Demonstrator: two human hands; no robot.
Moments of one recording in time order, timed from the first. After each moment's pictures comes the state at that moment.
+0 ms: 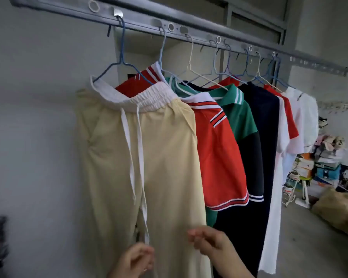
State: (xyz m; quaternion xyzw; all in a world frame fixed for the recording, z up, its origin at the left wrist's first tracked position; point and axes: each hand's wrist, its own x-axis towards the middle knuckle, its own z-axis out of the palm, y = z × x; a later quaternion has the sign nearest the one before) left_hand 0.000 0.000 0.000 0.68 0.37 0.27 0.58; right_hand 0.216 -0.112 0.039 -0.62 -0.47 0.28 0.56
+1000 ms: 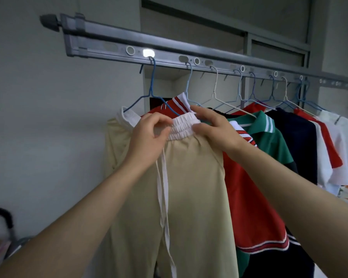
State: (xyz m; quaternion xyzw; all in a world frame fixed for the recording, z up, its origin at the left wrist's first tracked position) left_hand 0.048 0.086 0.307 0.77 0.20 0.60 0.09; right_hand 0.222 0.019 0.325 -0.52 -0.66 0.06 0.54
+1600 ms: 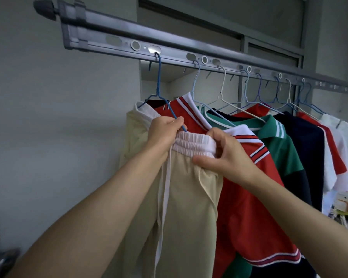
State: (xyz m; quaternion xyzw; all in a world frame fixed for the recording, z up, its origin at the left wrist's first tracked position) left_hand 0.105 0.099 0.327 0.69 0.28 0.55 0.37; right_hand 0.233 0.000 0.282 -0.48 -0.70 -0.04 0.54
